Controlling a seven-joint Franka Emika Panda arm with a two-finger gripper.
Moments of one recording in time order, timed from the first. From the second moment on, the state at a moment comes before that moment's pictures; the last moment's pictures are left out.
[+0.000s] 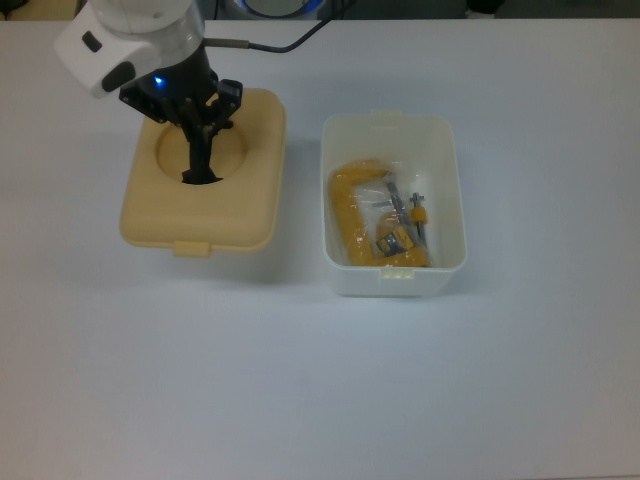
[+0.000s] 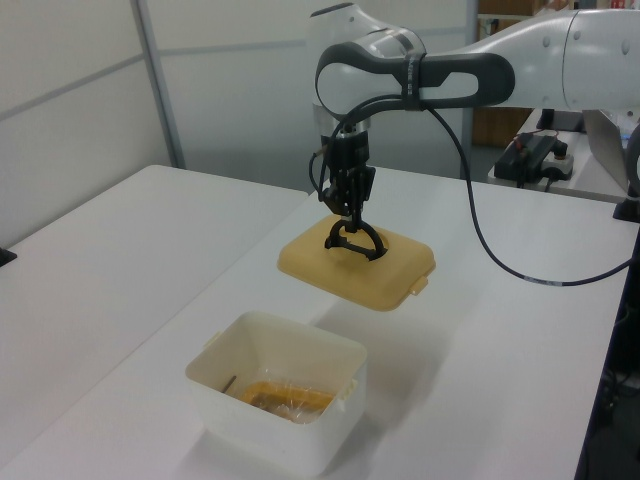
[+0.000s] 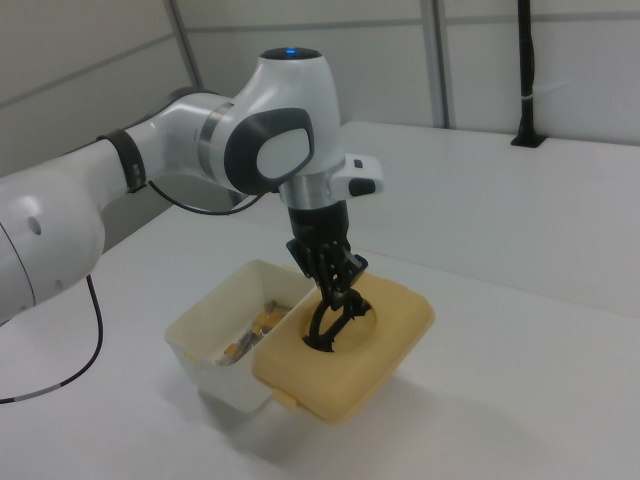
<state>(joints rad) -0.13 0.28 0.09 -1.40 -0.01 1.63 -0.02</state>
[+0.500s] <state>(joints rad) 0.01 0.28 0.10 -1.39 0.00 1.63 0.10</state>
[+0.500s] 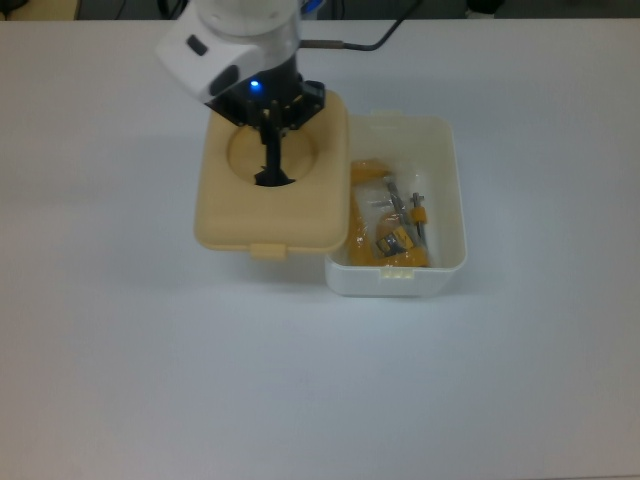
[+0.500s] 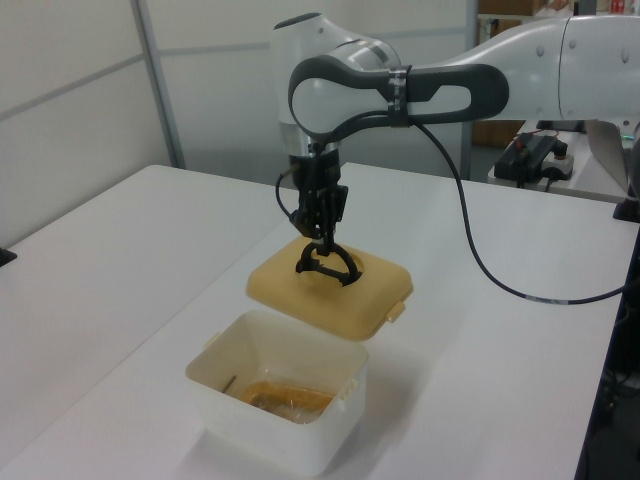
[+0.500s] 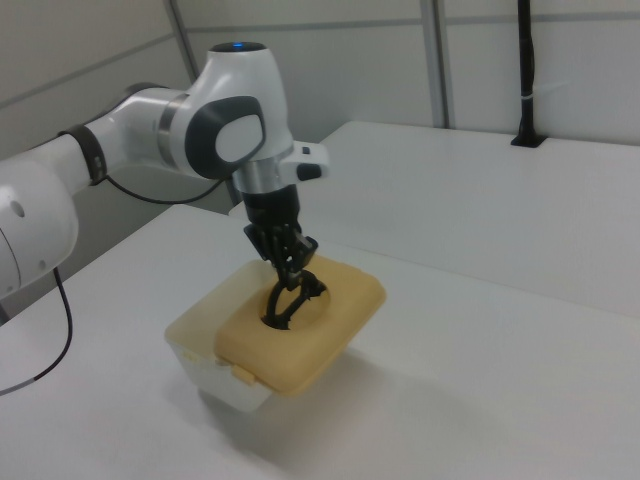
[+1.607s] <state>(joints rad) 0.19 0.31 0.10 -1.39 0.00 1.67 0.21</state>
